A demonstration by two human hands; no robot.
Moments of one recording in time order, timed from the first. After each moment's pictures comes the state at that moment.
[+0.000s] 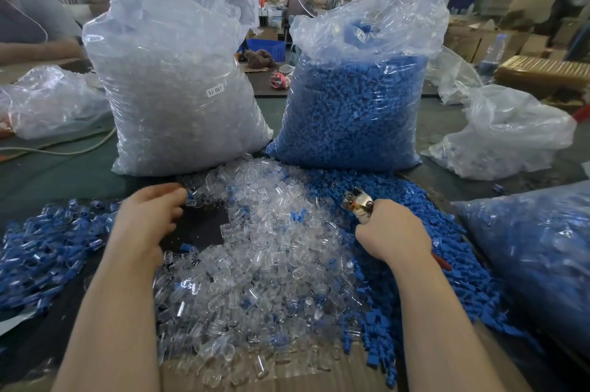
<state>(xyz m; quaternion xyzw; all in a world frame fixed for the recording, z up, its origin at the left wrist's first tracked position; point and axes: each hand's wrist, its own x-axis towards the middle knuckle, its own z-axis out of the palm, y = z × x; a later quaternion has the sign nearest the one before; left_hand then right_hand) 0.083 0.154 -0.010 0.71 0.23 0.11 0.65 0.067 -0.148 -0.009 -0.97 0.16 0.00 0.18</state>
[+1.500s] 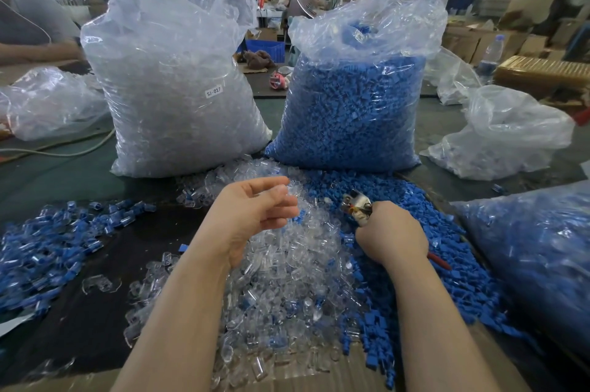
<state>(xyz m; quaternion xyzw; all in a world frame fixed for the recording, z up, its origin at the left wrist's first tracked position) 0.068 0.056 0.013 0.66 0.01 -0.07 0.75 0.067 -0.148 -0.010 -0.97 0.18 0.01 0.18</state>
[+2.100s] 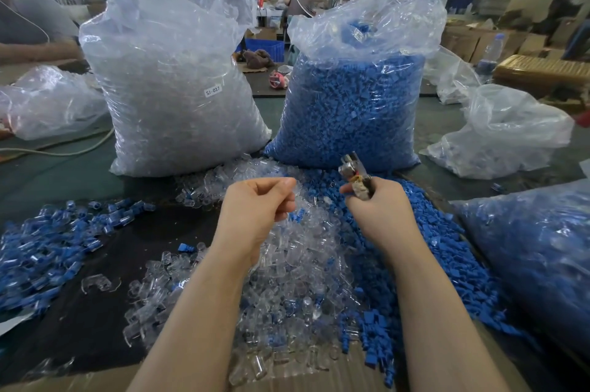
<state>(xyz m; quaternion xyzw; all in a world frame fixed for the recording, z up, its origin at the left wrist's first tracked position) 0.071 0.037 0.007 0.70 0.05 0.02 0.72 0.074 -0.144 -0.005 -0.88 0.09 -0.12 0.46</state>
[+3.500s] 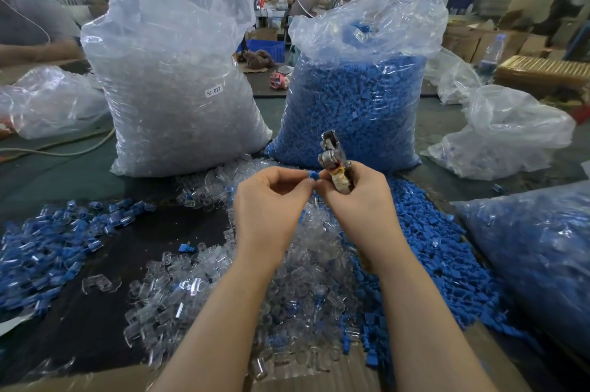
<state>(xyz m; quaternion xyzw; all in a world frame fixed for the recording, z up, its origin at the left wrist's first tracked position) 0.056 0.013 0.016 0.74 0.00 0.18 0.65 0.069 -0.114 0.005 -0.81 -0.01 -0.19 0.55</state>
